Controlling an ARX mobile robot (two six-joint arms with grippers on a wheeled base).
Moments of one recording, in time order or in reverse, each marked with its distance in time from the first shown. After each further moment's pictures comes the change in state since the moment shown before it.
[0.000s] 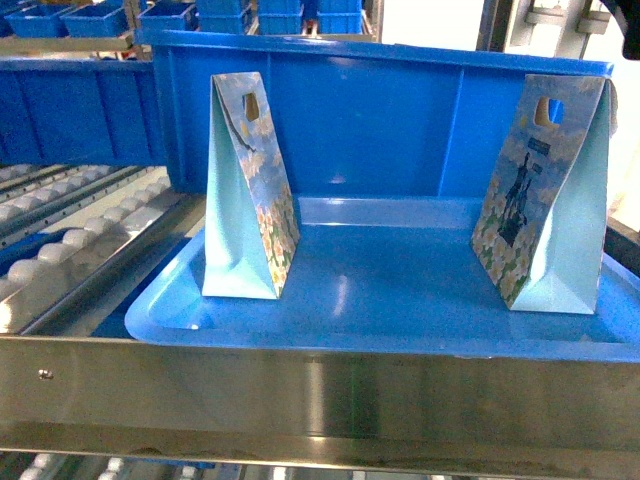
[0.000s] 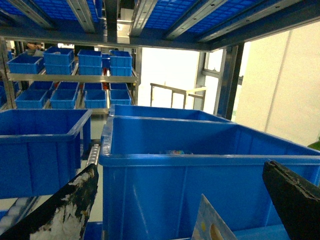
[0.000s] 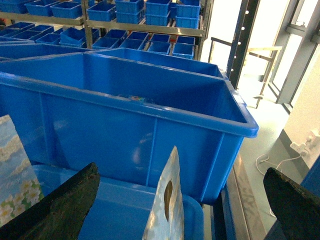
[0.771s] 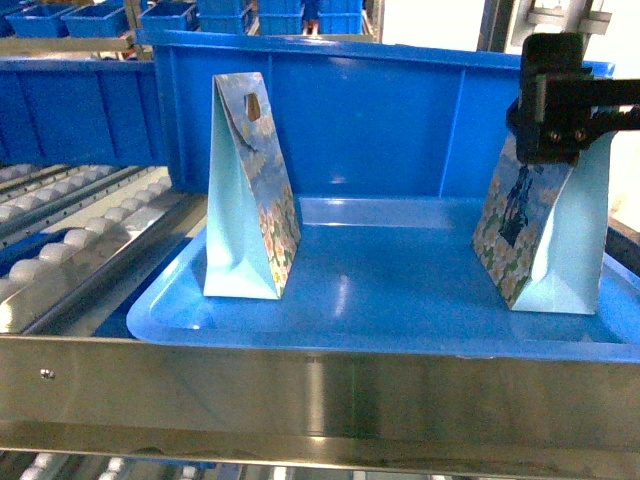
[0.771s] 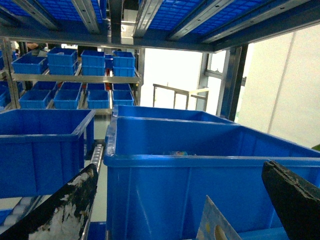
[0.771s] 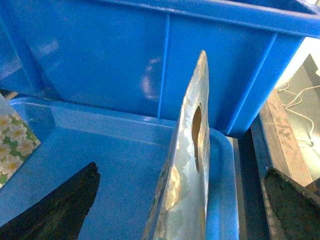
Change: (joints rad) left arm 0.001 -0.002 0.000 0.001 -0.004 0.000; right arm 0.000 0.217 0.153 -0.259 -0.023 0.099
